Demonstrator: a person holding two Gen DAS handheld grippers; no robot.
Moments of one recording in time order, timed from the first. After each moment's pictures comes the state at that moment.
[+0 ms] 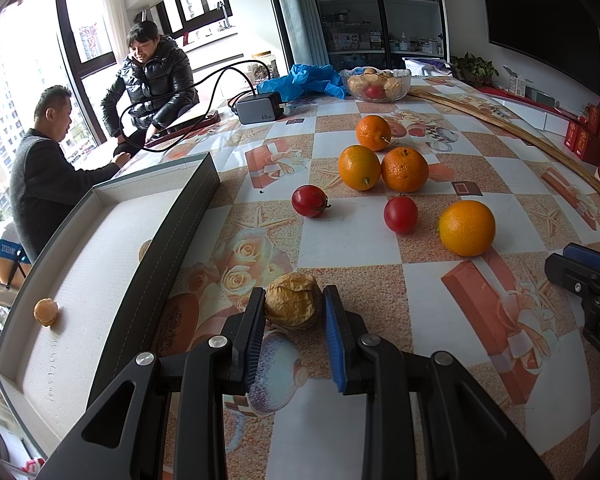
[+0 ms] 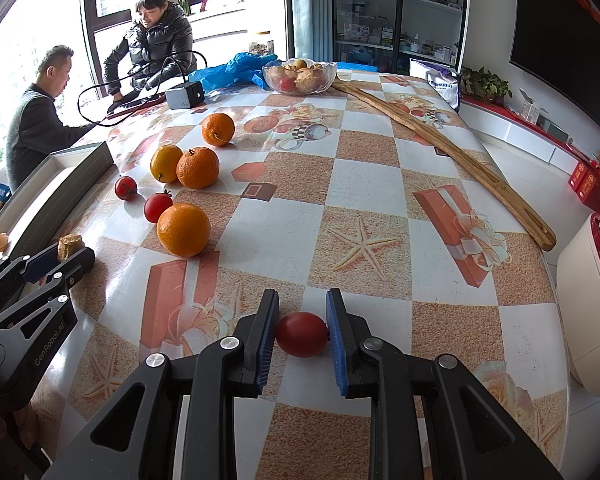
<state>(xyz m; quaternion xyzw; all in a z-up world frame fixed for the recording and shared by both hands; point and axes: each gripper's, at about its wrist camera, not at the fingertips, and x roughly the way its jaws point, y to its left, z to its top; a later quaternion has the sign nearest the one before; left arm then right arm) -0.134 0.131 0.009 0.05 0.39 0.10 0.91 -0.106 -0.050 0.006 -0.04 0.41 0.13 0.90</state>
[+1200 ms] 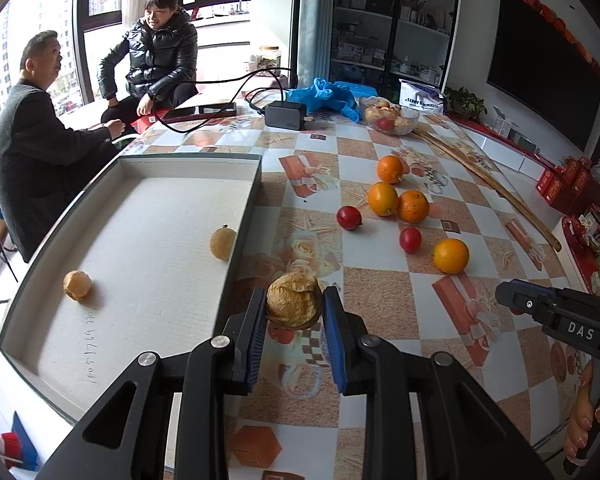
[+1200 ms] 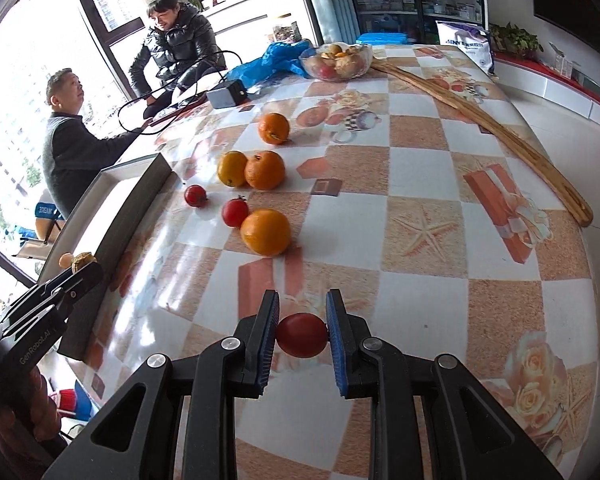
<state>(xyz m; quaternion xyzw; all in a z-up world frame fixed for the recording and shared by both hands) -0.179 0.206 0.063 -0.06 0.40 0.05 0.91 -0.110 -0.026 0.036 0.03 0.46 0.21 0.86</state>
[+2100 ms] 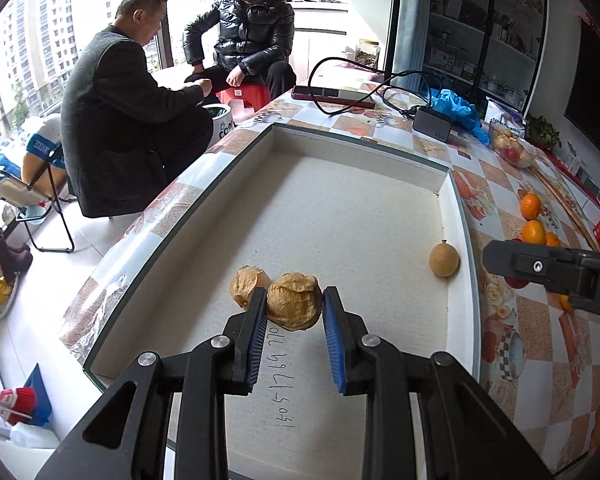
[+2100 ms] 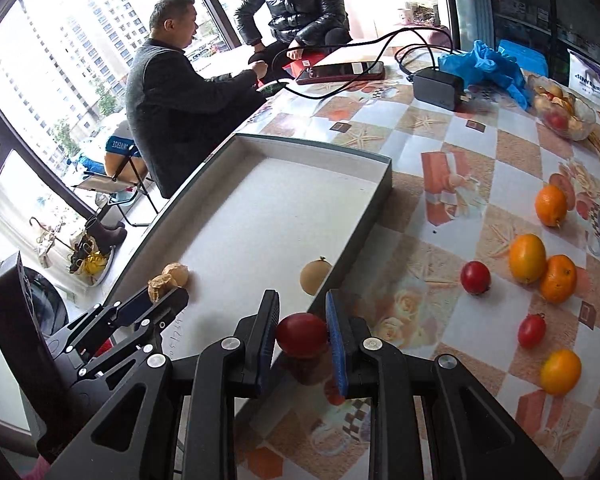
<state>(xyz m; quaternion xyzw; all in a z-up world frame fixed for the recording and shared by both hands) -0.192 0.343 0.044 -0.10 0.41 0.18 0.89 -0.086 0.193 0.057 -0.03 0.49 0.37 0.79</state>
